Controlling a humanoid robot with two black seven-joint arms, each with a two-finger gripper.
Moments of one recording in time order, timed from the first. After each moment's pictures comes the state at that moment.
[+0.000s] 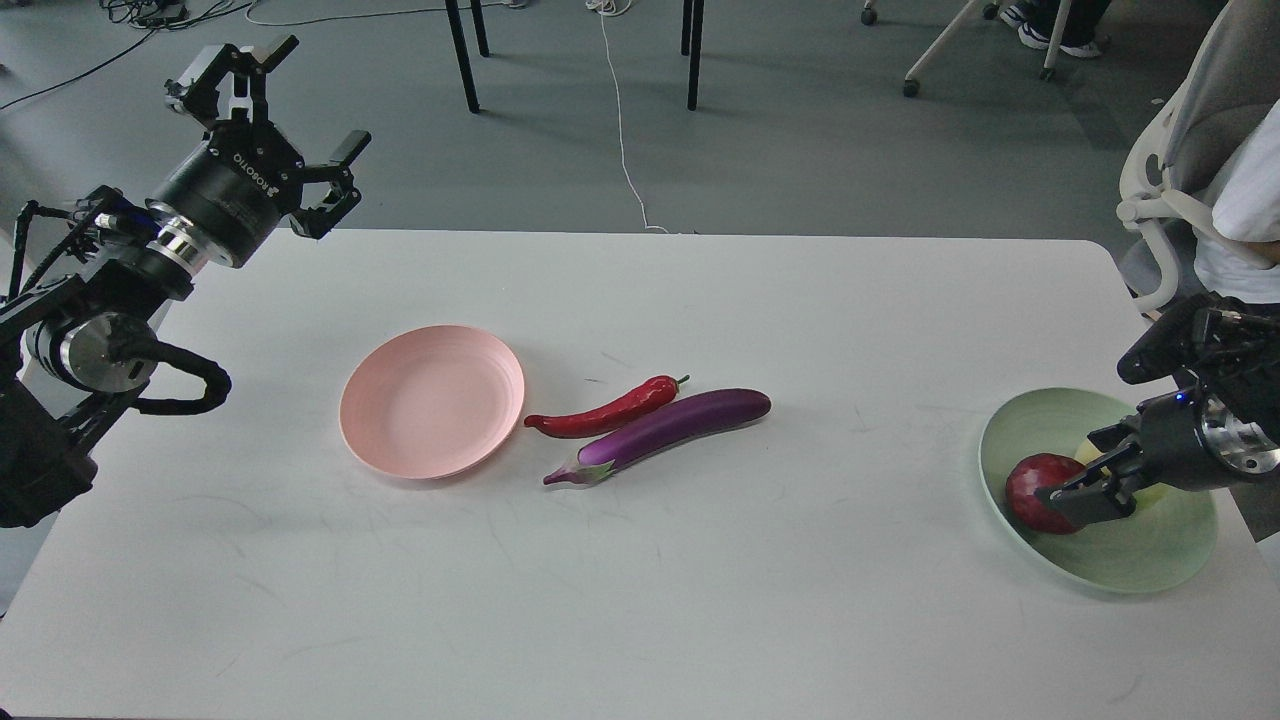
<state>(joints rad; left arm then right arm) -0.77 0.59 -0.65 -0.90 0.07 -0.49 -0.35 1.52 -0.94 -0.73 1.34 -1.61 0.27 0.36</state>
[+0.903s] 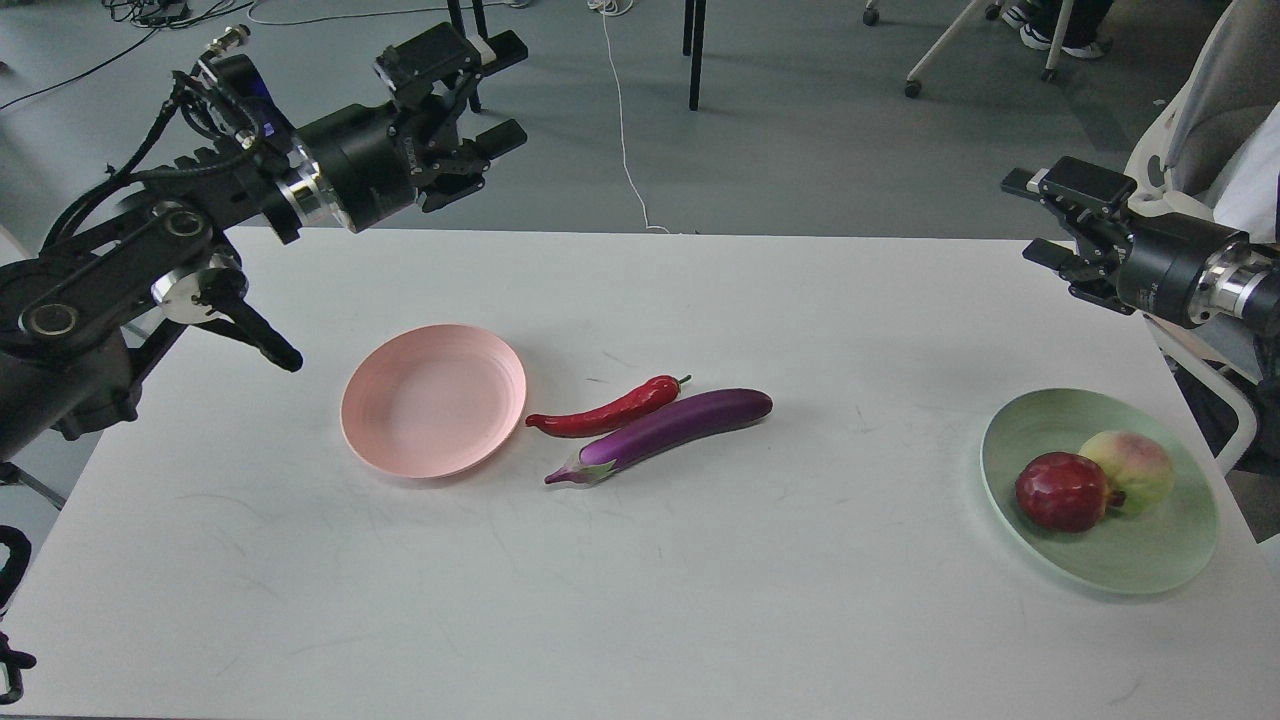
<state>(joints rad) -0.96 0.42 -0.62 -1.02 0.86 -0.49 -0.32 1.06 -0.89 -0.03 1.01 -0.29 0.28 0.43</state>
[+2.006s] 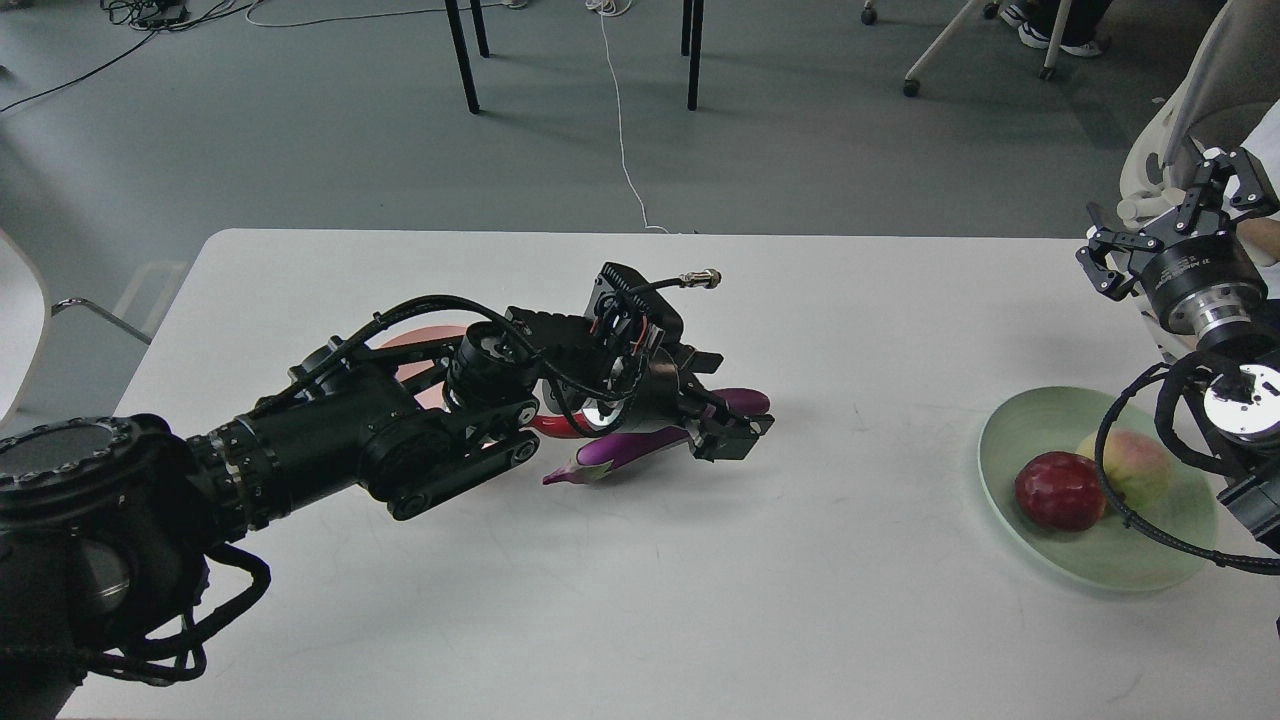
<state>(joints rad) -1.01 0.04 -0.16 -0.88 1.94 -0.26 -0.28 0.77 -0.43 0.68 0.35 0.15 0.49 0.33</state>
